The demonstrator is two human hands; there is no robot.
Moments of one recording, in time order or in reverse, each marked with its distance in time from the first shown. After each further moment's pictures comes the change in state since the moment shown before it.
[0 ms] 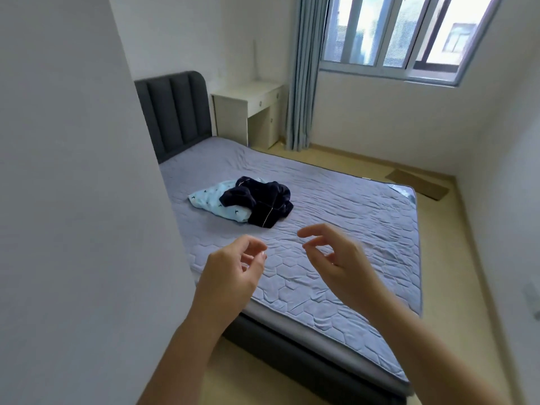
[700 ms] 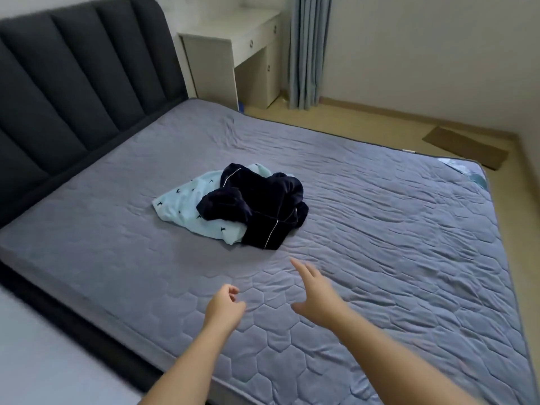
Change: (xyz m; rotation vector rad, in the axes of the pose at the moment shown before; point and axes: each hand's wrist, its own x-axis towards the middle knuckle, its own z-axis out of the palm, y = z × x) left_hand 0.391 -0.402 0.263 0.081 -0.292 -0.878; right_hand 0.355 0.442 0.206 -0.271 -0.566 0.572
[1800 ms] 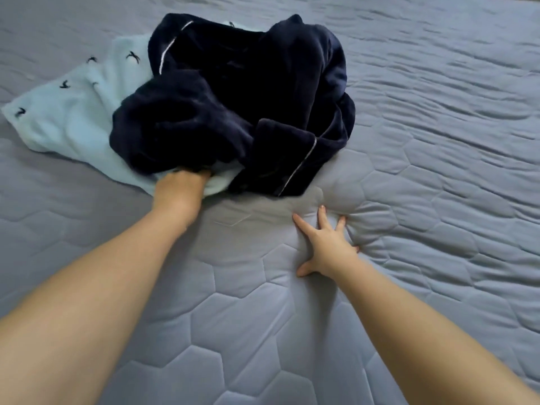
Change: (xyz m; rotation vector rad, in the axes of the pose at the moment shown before) left_hand 0.451 -0.061 0.083 1.081 0.253 0.620; right_hand 0.366 0.153 0.225 -0.178 -0.168 0.329
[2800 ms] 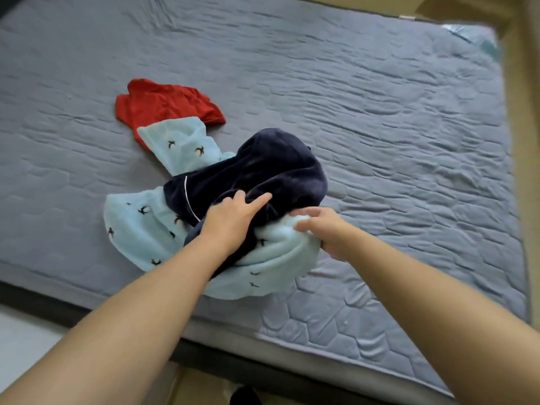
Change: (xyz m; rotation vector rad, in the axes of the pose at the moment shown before) left_hand -0.243 0.154 -0.209 -0.094 -0.139 0.317; right_hand -0.303 0.079 -0.089 1.204 -0.046 0.085
